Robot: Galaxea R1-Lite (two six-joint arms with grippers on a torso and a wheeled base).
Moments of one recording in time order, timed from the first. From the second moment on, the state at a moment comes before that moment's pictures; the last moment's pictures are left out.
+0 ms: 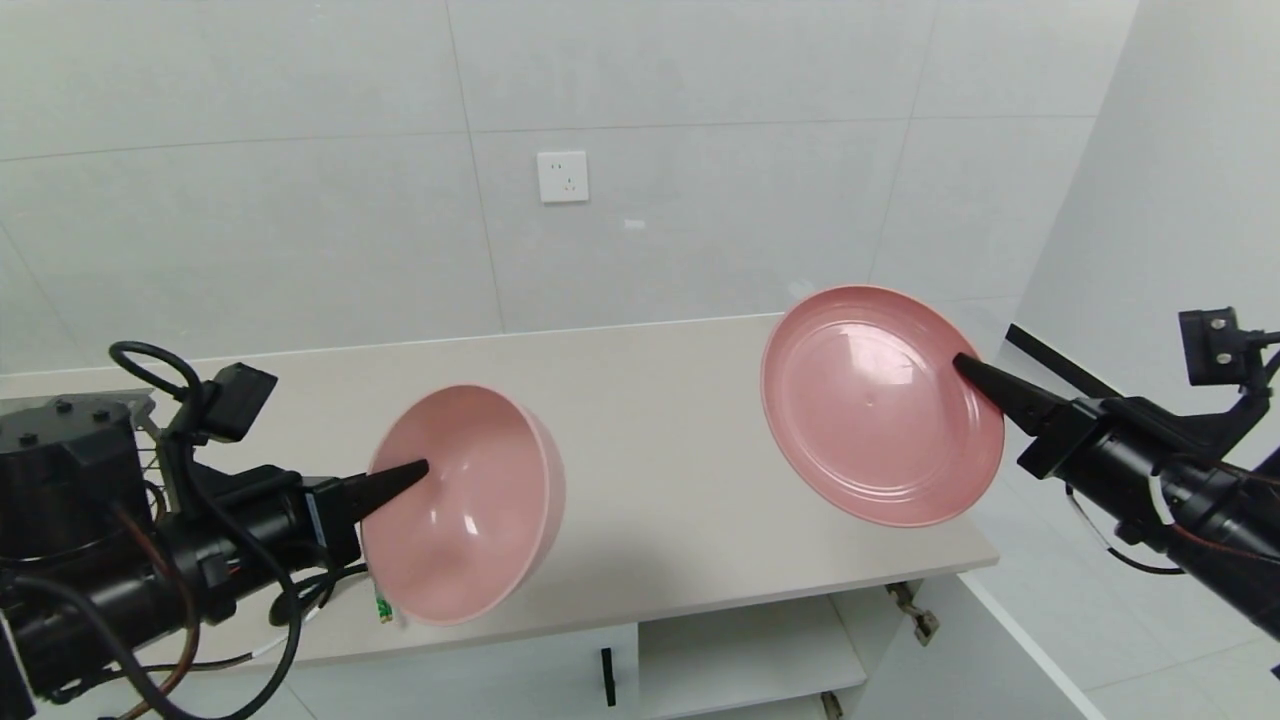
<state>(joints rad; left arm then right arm) -0.23 1.44 -0.29 -0.87 -0.38 -0.36 0.25 1.69 -0.21 -1.57 0.25 0.42</state>
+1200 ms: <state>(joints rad) -0.39 1.02 -0.26 -0.50 -0.16 -0.46 0.46 1.75 -0.02 -1.57 -0.12 0.36</state>
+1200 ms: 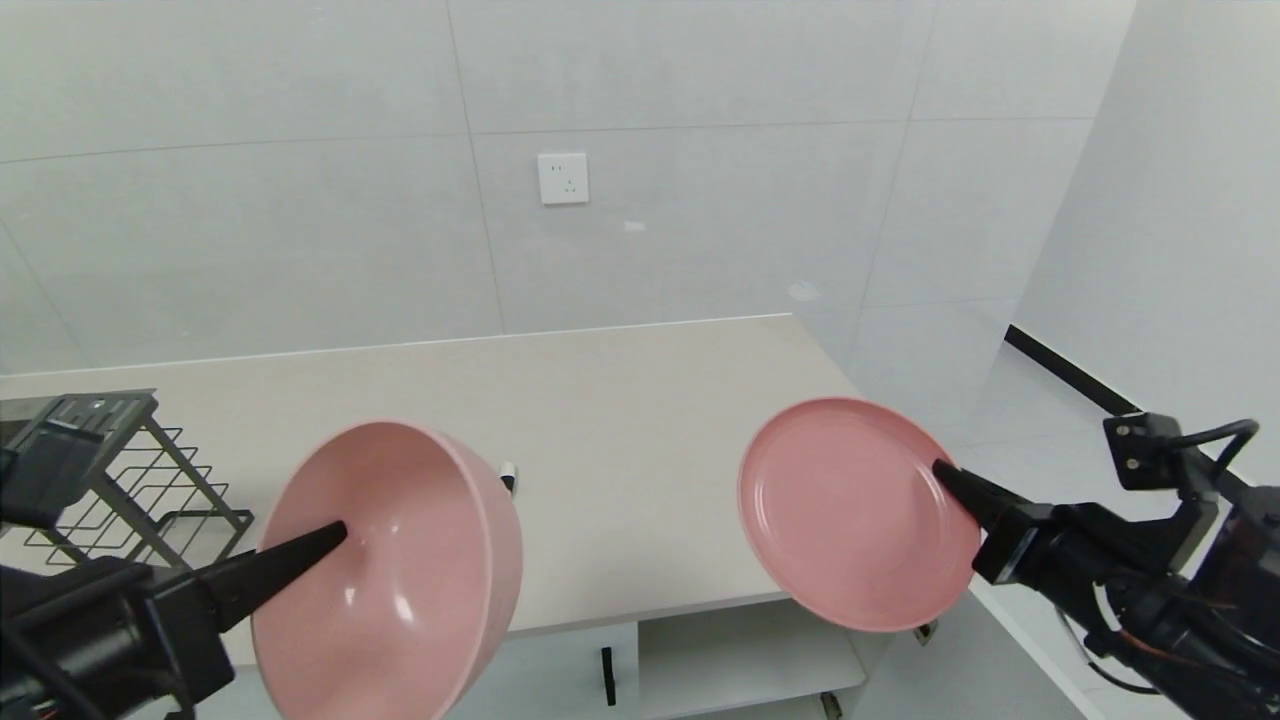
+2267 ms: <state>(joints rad) -0.46 1.66 0.00 -1.25 0.17 -0.31 0.43 1.68 0.00 -1.57 -0.13 0.12</state>
